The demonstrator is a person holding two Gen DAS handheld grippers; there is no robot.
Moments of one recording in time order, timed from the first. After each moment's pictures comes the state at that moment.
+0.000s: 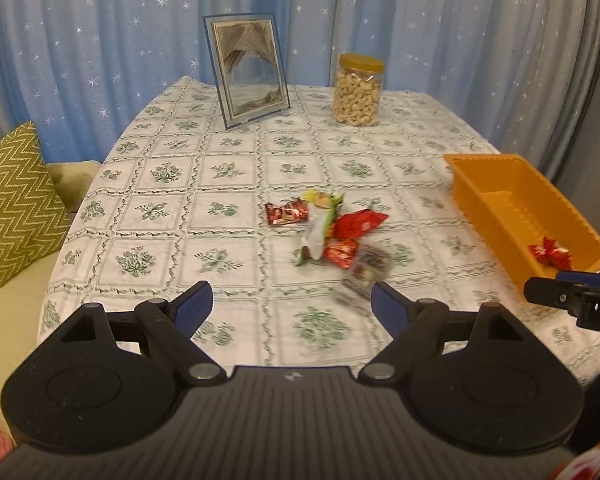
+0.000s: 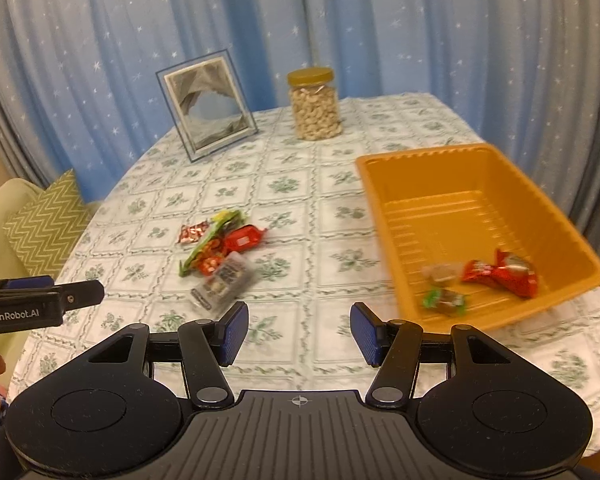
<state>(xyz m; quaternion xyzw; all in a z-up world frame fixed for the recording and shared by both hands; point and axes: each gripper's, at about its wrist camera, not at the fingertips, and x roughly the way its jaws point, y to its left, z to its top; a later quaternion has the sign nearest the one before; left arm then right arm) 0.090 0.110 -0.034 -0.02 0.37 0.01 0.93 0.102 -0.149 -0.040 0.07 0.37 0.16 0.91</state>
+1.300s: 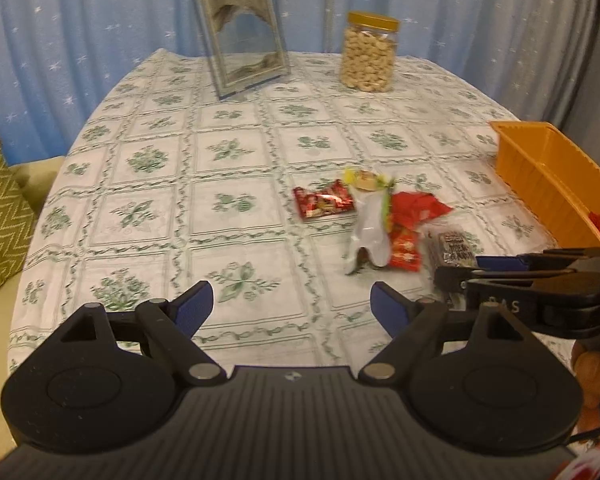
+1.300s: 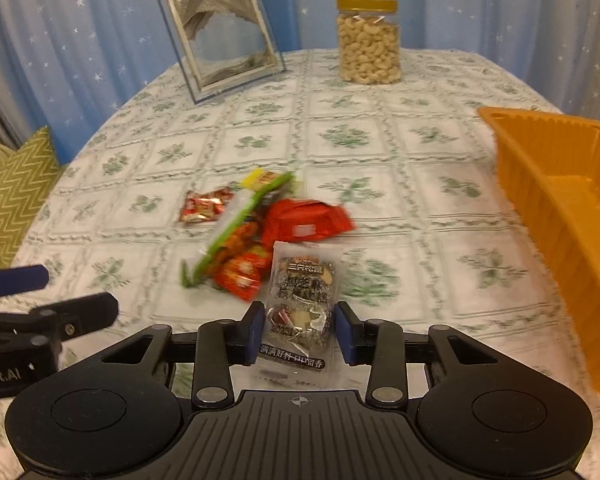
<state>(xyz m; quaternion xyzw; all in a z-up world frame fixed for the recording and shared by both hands) 0.164 0.157 -0.094 0.00 0.40 -0.04 0.92 0.200 -0.033 -0.126 0.03 0.42 0.15 0.89</state>
